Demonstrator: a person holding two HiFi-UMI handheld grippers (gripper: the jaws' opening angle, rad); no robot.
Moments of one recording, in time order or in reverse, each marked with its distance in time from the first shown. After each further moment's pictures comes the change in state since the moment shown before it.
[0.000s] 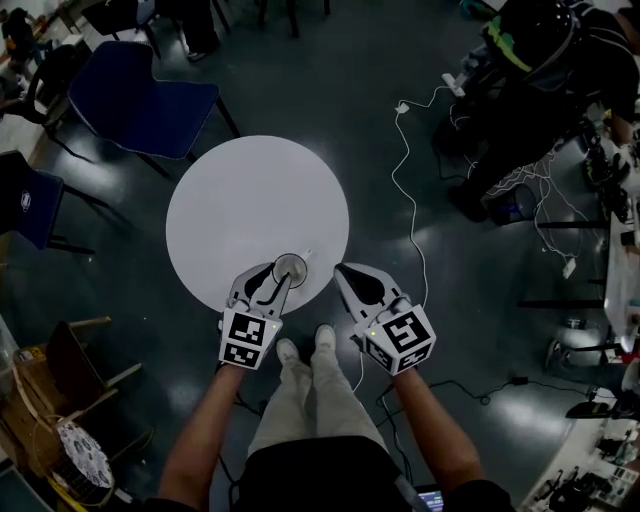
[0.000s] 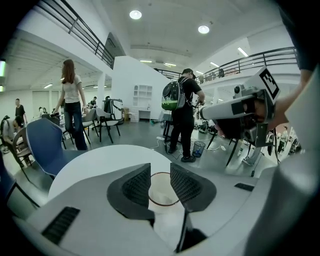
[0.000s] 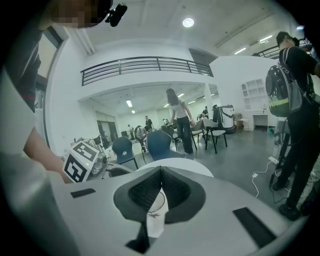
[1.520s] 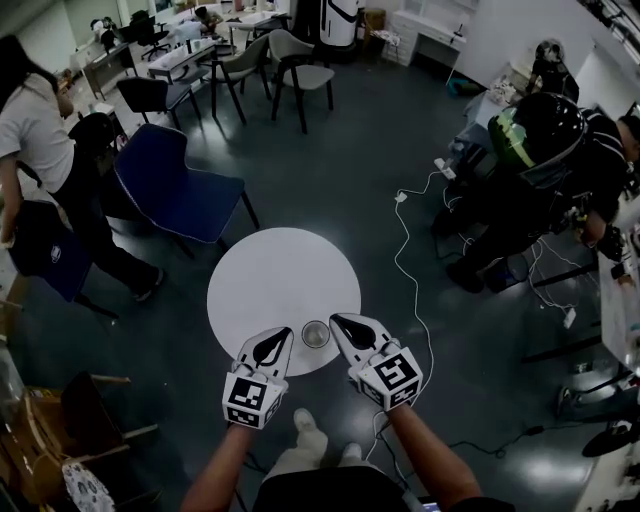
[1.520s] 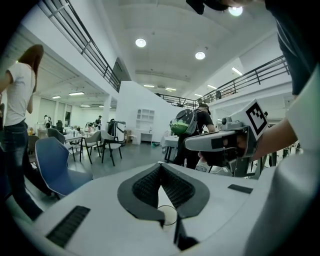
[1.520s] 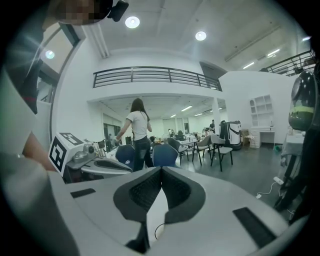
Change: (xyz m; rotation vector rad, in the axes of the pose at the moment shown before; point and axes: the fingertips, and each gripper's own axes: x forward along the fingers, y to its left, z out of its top) left arm -0.181 0.004 0.121 -0.024 -0.286 0.010; right arm -0.023 0.122 0.121 -0.120 -0.124 0.026
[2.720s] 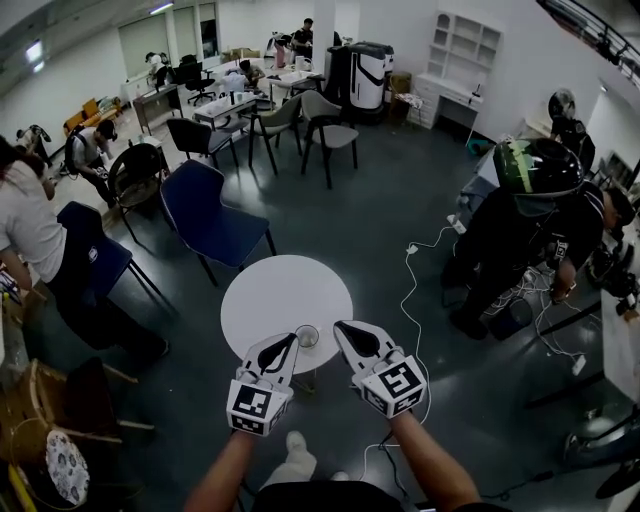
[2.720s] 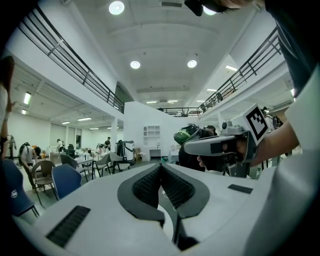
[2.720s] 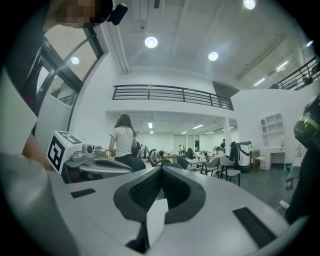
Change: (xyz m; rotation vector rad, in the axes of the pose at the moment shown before) left arm -0.117 -0.193 0.101 0.117 -0.169 0.149; right arm -0.214 0.070 0.083 -0.125 -0.190 0.106
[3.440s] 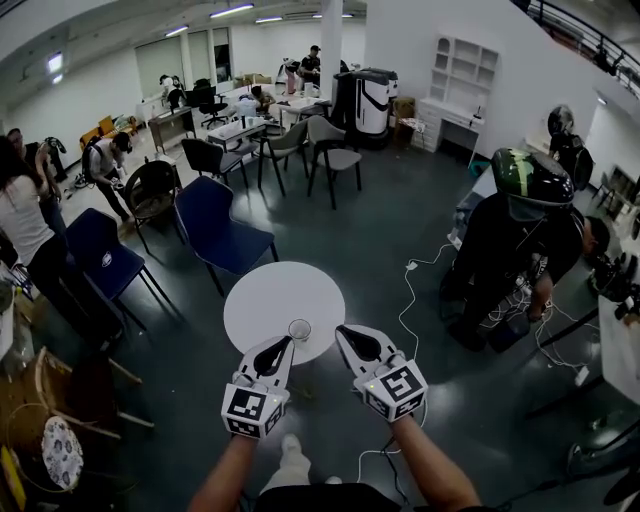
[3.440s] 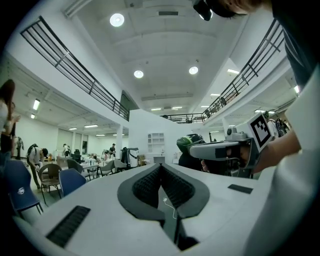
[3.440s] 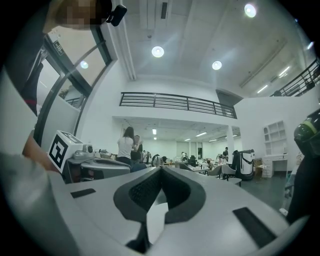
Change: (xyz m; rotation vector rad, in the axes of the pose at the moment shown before) left arm -0.096 -0.125 0.042 -0.008 -0.086 0.073; right arm -0.152 0.061 0.032 -0.045 -0.079 0.031
